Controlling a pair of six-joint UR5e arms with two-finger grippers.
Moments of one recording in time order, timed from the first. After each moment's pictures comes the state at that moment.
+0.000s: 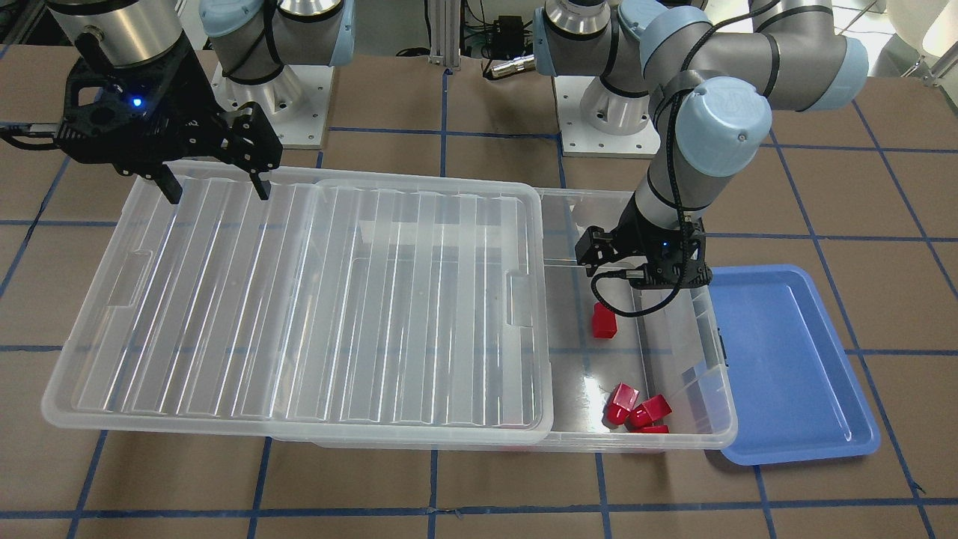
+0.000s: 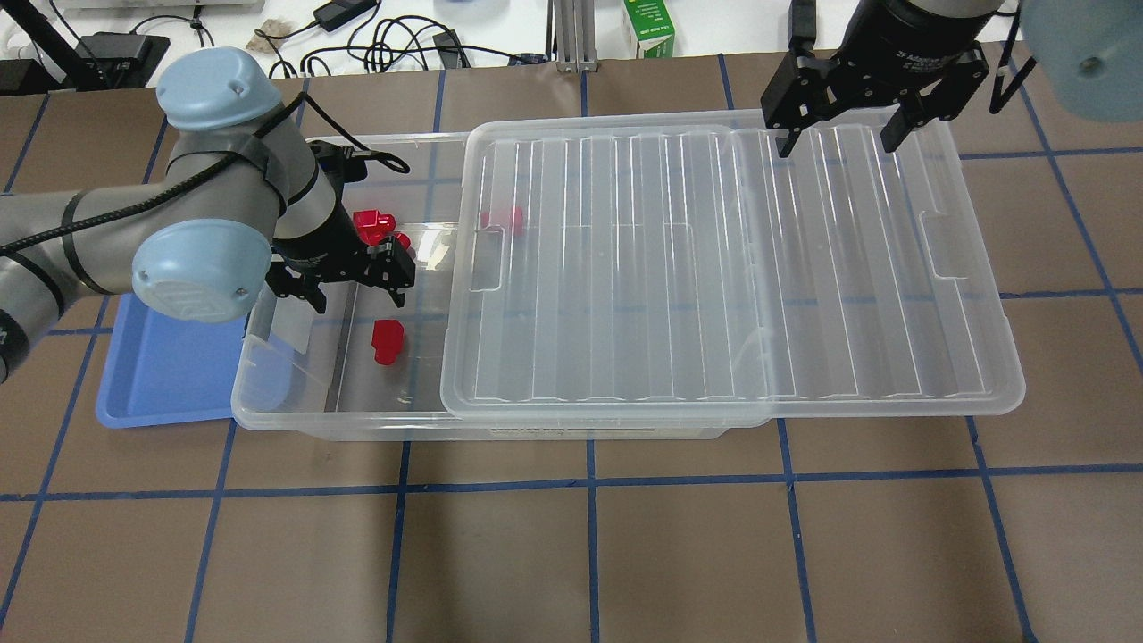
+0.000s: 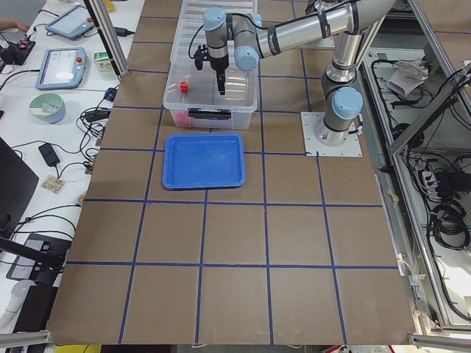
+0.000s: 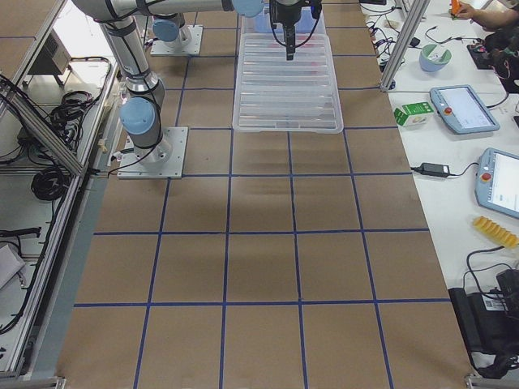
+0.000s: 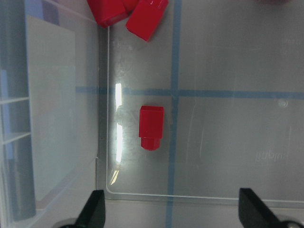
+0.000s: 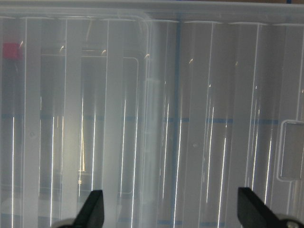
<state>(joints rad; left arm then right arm) -1.54 -1.72 -1.88 -1.18 1.57 -0.02 1.58 -1.54 1.48 -1.61 -1.53 -0.02</state>
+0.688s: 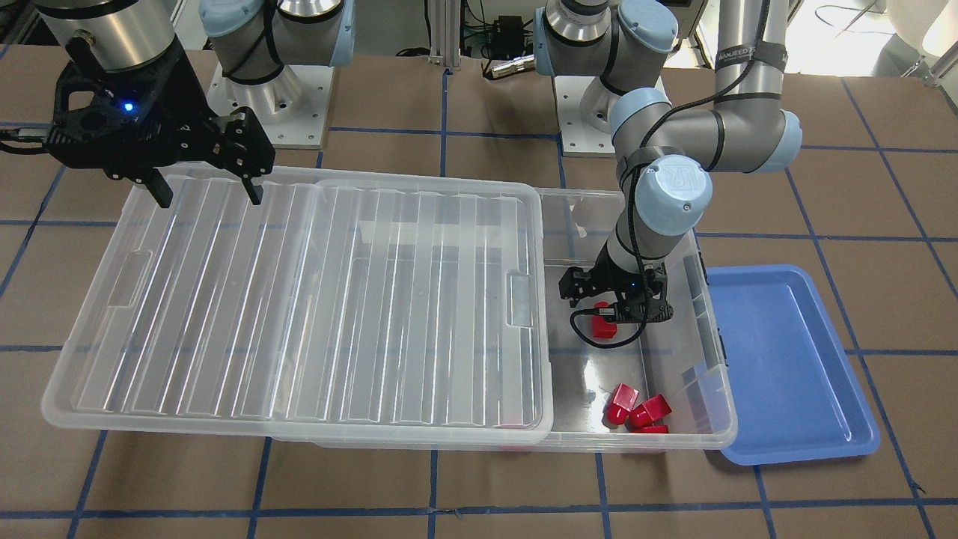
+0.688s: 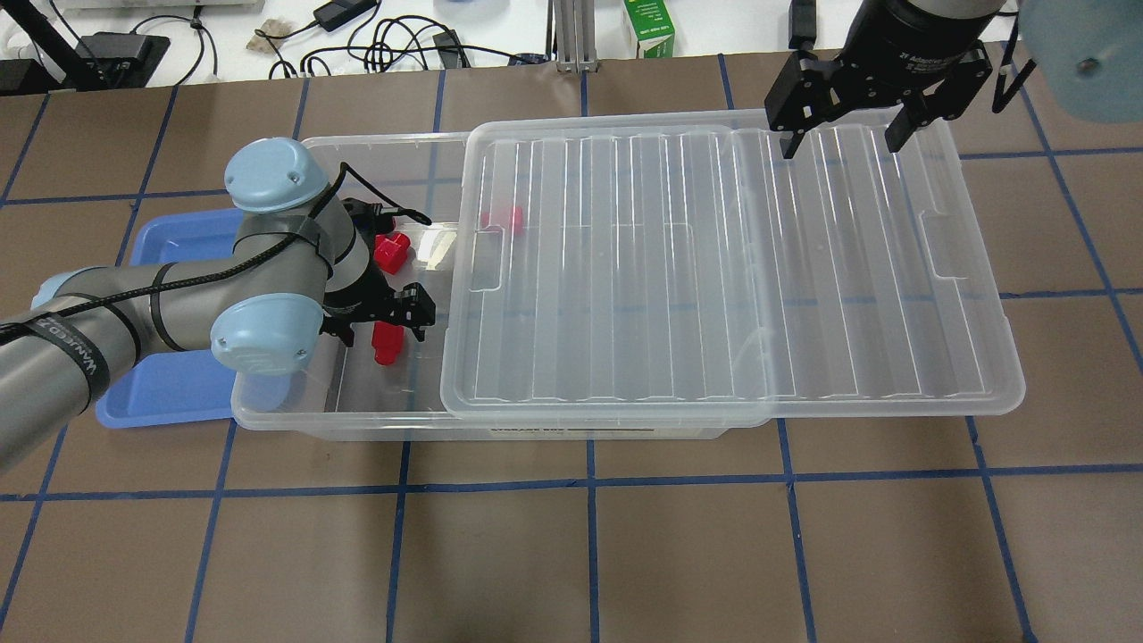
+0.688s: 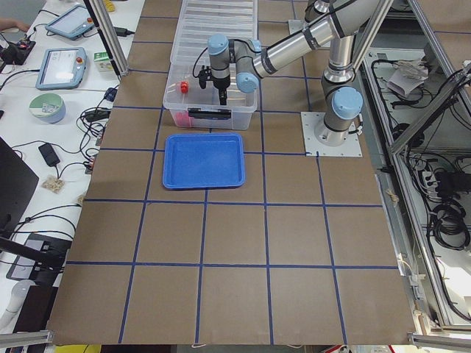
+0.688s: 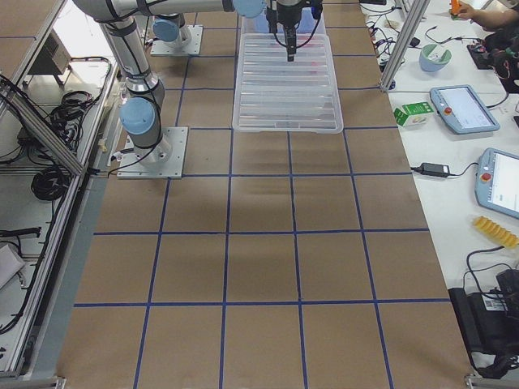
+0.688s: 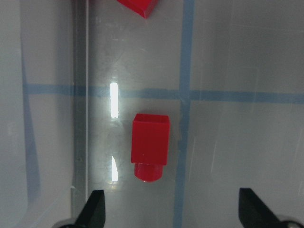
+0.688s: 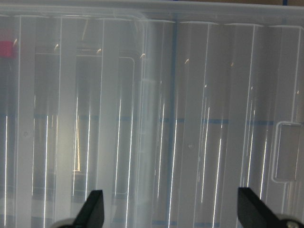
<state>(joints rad) -1.54 -1.82 -2.01 -0.93 1.58 -0.02 1.58 -1.54 1.49 -1.62 -1.54 -0.04</state>
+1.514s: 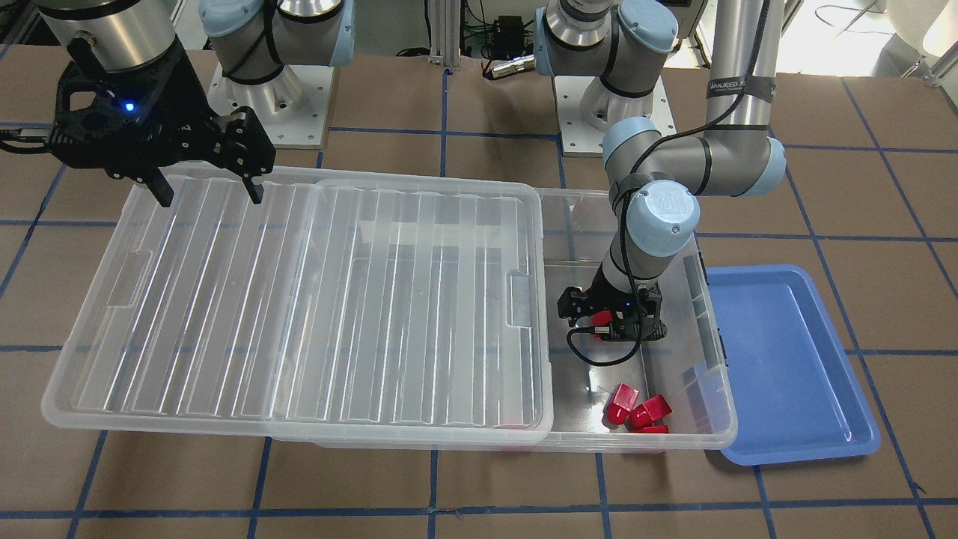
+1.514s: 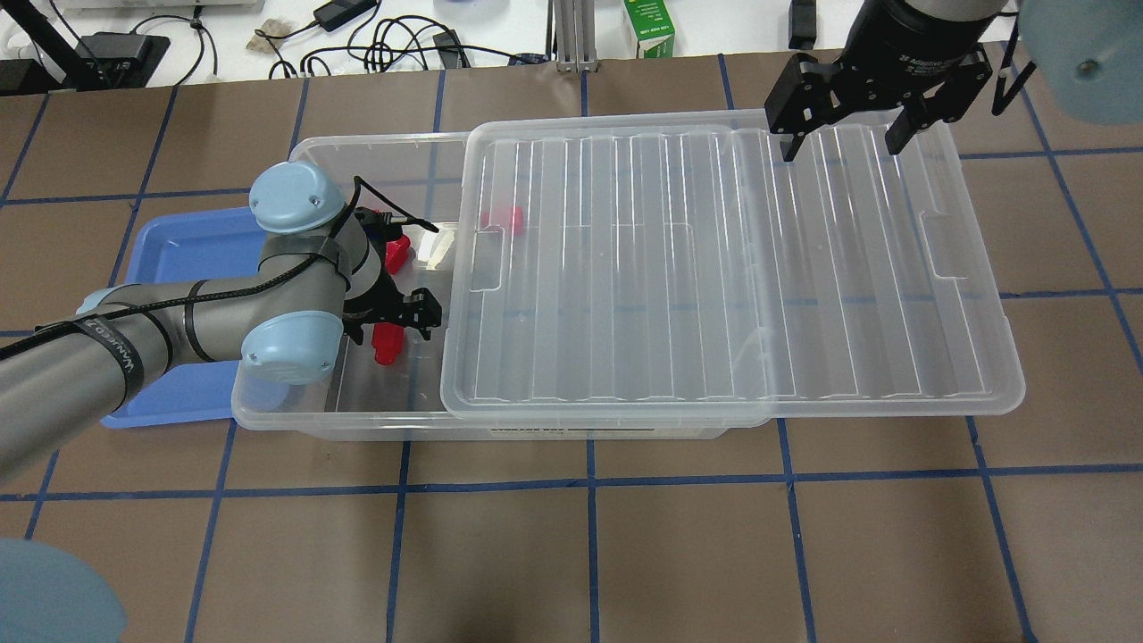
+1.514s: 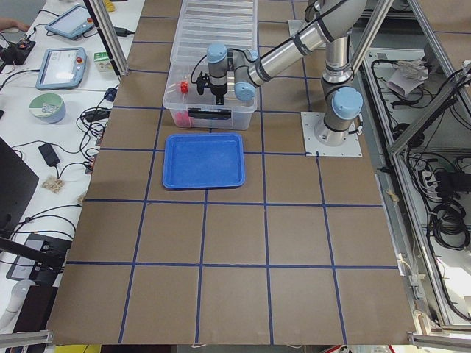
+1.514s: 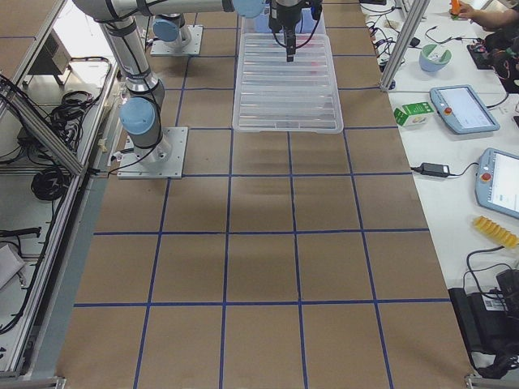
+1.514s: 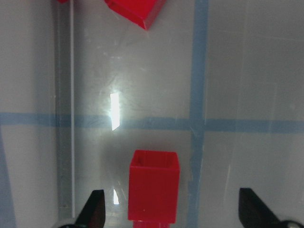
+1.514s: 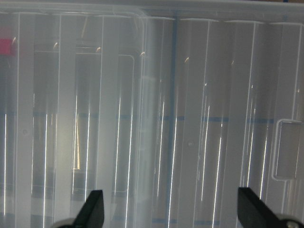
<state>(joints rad) -1.54 -1.90 -2.03 -0.80 1.59 -0.01 1.58 -1.54 1.49 -1.61 -1.54 -0.04</state>
